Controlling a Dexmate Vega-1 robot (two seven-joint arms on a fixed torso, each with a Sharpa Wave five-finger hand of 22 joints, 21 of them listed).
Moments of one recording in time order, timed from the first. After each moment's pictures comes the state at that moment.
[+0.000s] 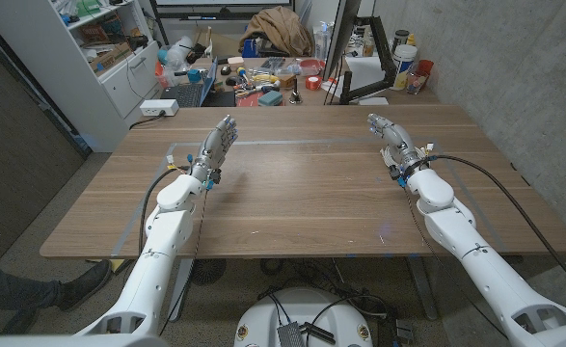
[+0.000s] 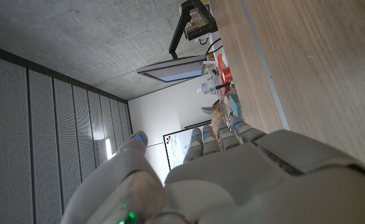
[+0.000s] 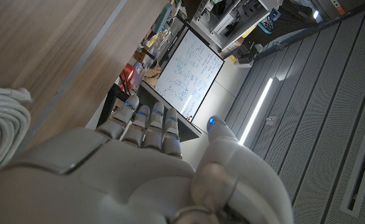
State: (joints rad) left arm 0.94 0.16 -0.07 -1.42 -0.24 -0.09 -0.30; left_hand 0.28 0.01 0.40 0.12 0.24 0.03 0.07 0.19 0.18 0.02 0.01 0.20 0.19 -0.02 0.03 0.19 0.18 -0.03 -0.04 0.19 0.17; right arm -0.93 -0.42 -0.19 -1.42 0.21 0.28 0.02; right_hand 0.35 0.10 0.36 -0.06 0.17 0.27 0.05 0.19 0.19 0.28 0.07 0.21 0.18 0.16 0.02 0.19 0.18 0.12 -0.03 0.39 0.17
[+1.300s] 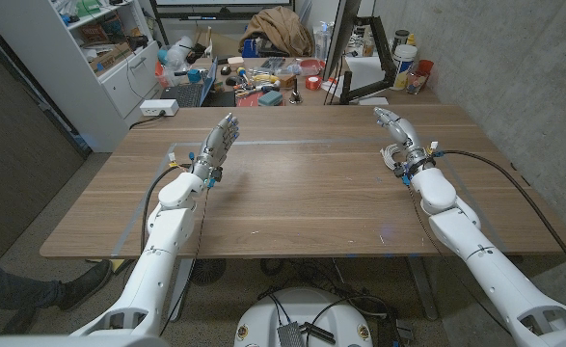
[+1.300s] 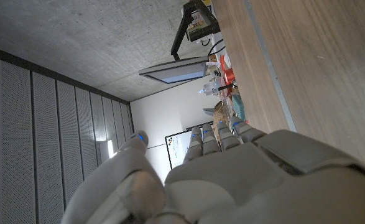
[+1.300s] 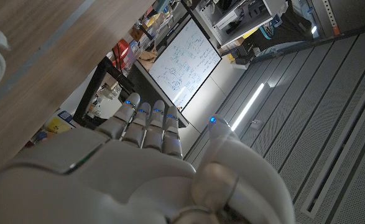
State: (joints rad) left arm 0.93 0.16 -0.07 -1.41 -0.23 -0.10 -0.31; left_hand 0.28 0.02 0.39 0.11 0.24 0.04 0.07 0.20 0.18 0.03 0.00 0.20 0.19 -0.02 0.03 0.19 0.18 -0.03 -0.04 0.19 0.17; right arm -0.94 -0.44 -0.18 -1.42 0.07 0.37 -0.09; right_hand 0.35 0.10 0.36 -0.07 0.18 0.29 0.04 0.20 0.19 0.30 0.06 0.22 0.18 0.19 0.00 0.19 0.18 0.15 -0.04 0.38 0.17
